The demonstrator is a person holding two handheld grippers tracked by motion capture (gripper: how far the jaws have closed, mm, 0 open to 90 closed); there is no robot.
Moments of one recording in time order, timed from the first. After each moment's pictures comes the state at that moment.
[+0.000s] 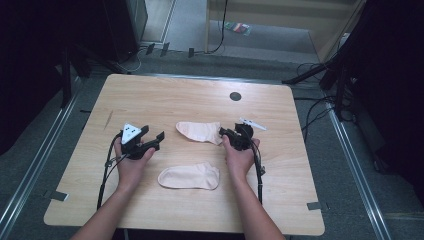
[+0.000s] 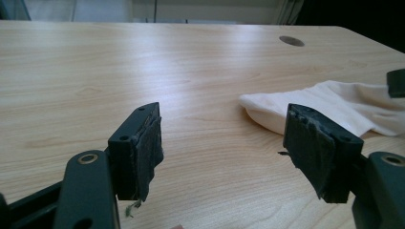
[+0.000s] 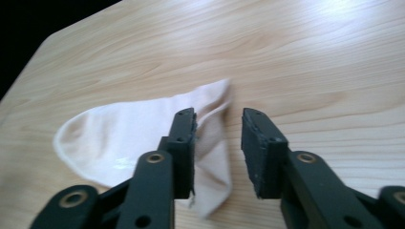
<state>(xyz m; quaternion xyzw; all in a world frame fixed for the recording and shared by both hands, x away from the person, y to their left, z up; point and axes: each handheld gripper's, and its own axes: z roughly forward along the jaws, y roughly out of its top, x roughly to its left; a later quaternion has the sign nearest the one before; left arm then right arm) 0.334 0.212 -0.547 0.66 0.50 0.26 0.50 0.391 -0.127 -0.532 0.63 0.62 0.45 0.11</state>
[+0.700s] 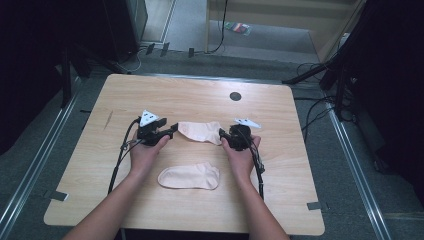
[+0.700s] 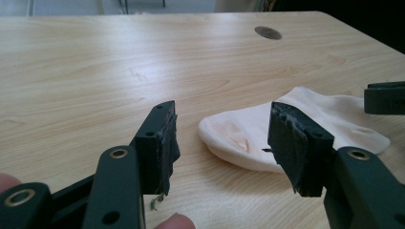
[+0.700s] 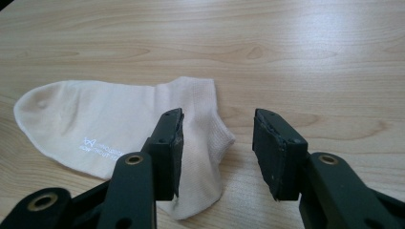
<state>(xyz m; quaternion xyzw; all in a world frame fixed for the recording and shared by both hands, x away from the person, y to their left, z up) 0.379 0.173 -0.529 0.69 0.50 0.21 0.47 0.393 -0.121 -0.535 0.57 0.68 0.42 0.17</state>
